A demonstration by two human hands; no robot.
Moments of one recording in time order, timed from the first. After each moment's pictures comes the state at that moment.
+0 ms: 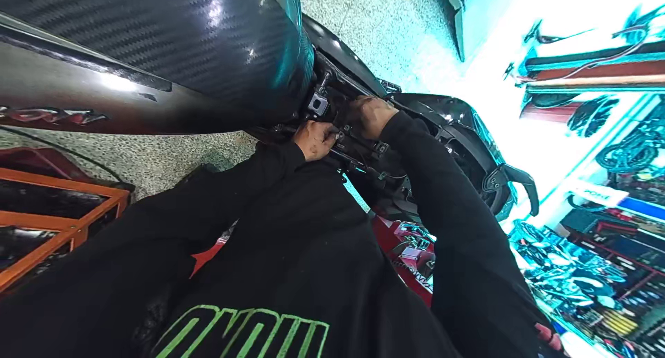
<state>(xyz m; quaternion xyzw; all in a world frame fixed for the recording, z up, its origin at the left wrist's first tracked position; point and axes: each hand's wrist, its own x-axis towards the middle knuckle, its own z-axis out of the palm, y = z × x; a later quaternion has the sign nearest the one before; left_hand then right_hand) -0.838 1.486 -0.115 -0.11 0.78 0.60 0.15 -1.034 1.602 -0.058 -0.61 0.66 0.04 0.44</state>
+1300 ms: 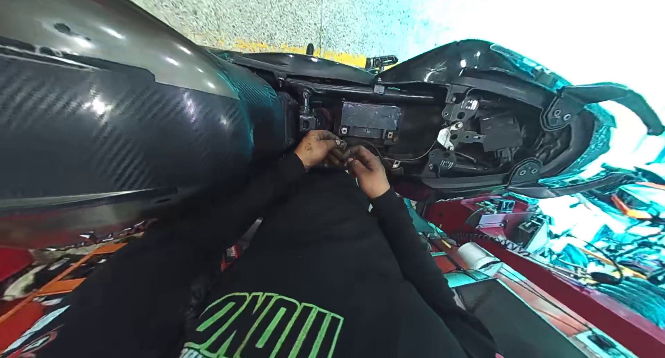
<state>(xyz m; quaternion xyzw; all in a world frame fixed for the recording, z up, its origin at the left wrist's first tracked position) -0.872 1.468 -0.086 -0.23 0.55 0.70 0.39 -0.861 1.654 -0.031 0.03 0.79 -0.50 0.35</state>
